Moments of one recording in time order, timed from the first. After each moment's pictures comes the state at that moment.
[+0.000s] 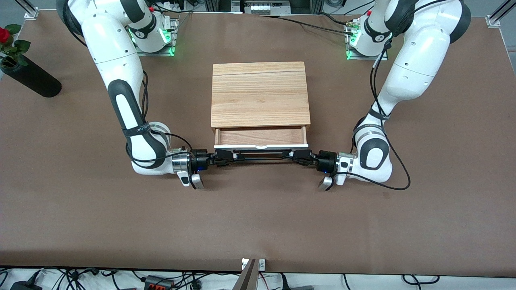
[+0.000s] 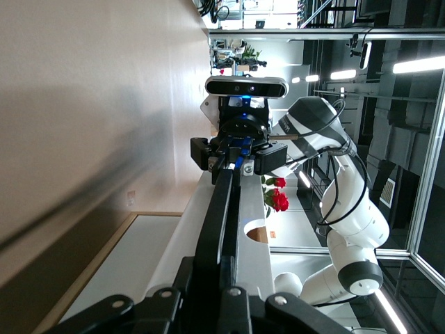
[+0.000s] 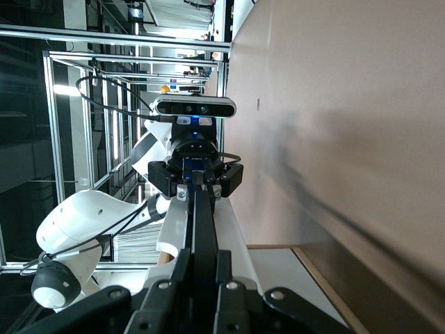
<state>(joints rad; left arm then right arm) -0.12 0.93 -0.14 -1.49 -1.50 1.72 0.83 0.33 0.90 -0.01 -1.47 1.65 1.81 -0.84</state>
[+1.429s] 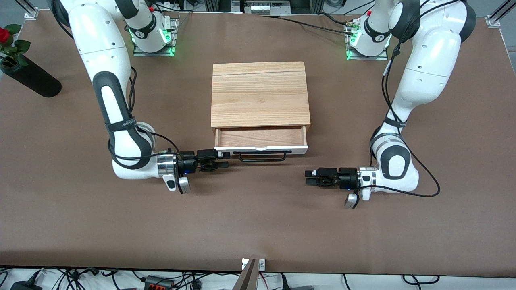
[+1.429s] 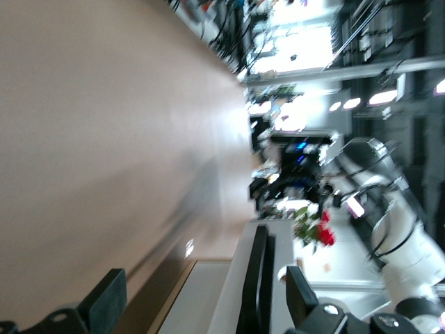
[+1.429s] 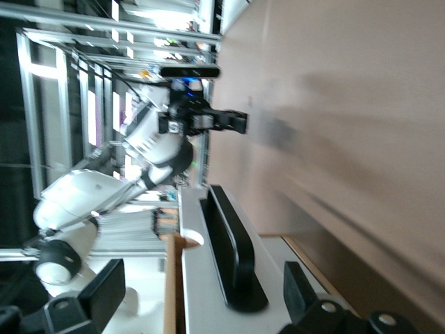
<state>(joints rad) -0.07 0.93 -0.09 -1.37 -1.37 1.82 0.79 0.31 0.82 -0.07 -1.45 1.48 1.78 -0.76</state>
